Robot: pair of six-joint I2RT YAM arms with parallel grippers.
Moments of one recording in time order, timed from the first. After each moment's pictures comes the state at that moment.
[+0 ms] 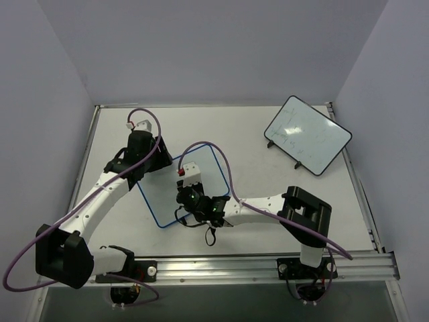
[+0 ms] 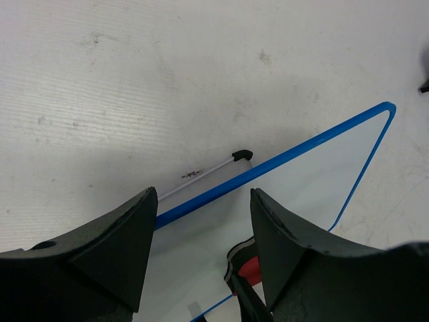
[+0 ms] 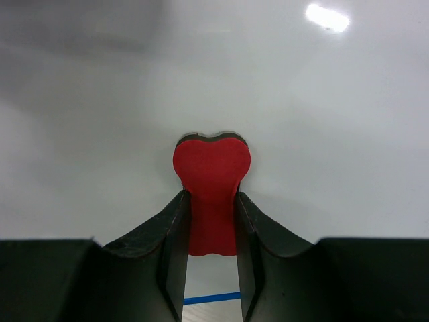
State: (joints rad) left arm -0.36 1.27 1.00 -0.42 -0.11 -0.60; right arm 1.20 1.82 1.06 0.17 0.69 0.48
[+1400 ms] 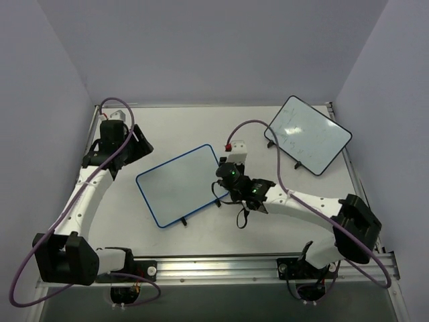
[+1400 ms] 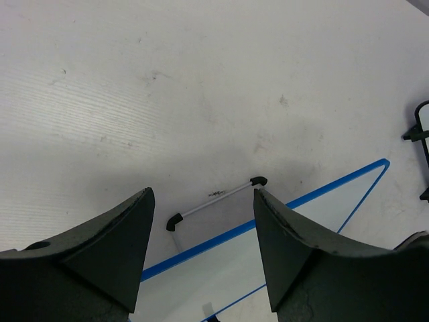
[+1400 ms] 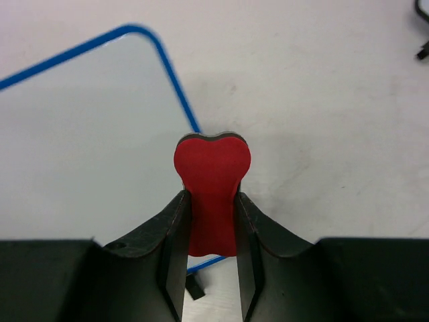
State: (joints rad) left arm -0.12 1.28 1.12 -0.52 0.02 -0.56; right arm 0.98 1.47 0.90 -0.04 0.68 0.55
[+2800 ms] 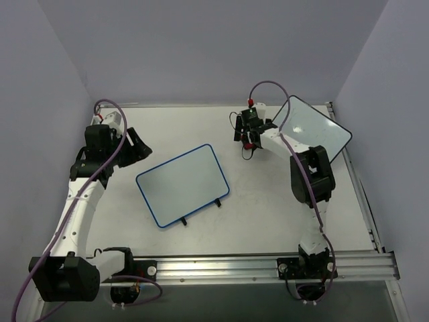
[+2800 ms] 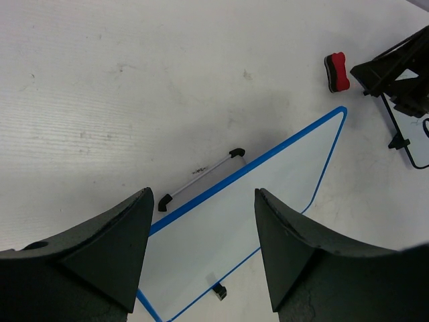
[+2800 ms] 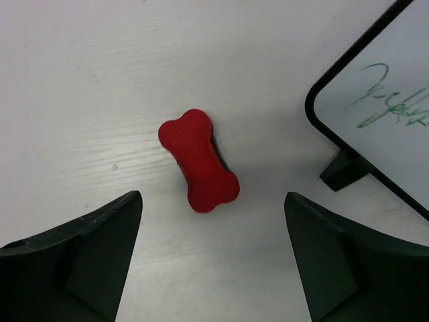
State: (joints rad) left arm -0.03 1.15 1.09 -0.54 0.24 -0.45; right arm 0.39 2.09 1.55 -0.28 0.37 0.39
